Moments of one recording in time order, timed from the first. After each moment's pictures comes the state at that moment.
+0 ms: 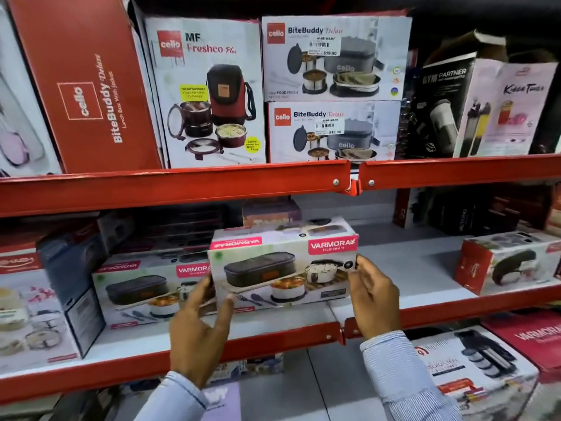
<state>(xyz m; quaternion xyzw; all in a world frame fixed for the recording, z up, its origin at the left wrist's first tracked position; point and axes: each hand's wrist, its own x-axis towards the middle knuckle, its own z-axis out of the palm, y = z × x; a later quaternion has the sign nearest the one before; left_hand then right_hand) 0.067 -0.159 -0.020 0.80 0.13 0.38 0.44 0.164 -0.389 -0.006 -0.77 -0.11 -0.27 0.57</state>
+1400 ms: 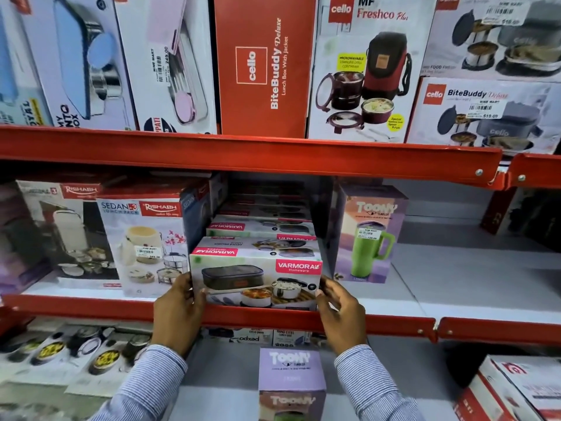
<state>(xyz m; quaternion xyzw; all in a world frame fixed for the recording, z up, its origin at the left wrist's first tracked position) -0.014 0.030 -0.066 0.83 0.29 0.35 0.30 0.119 -0.203 -0.087 -0.77 -0.21 -0.11 0.60</state>
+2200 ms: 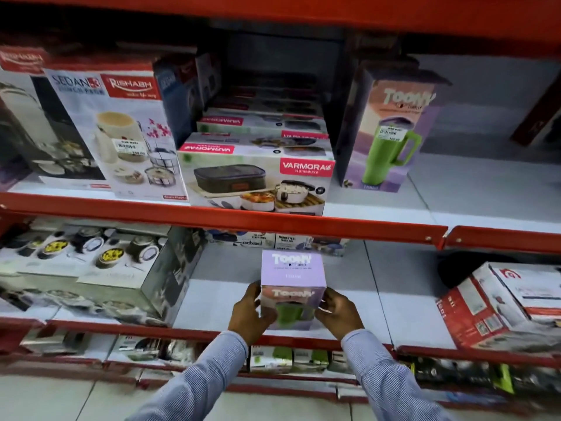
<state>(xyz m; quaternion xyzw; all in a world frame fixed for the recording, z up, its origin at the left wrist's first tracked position) -0.015 -0.065 -0.282 0.80 0.28 0.02 0.53 0.091 -0.258 -0.272 -0.84 -0.14 0.21 0.48</state>
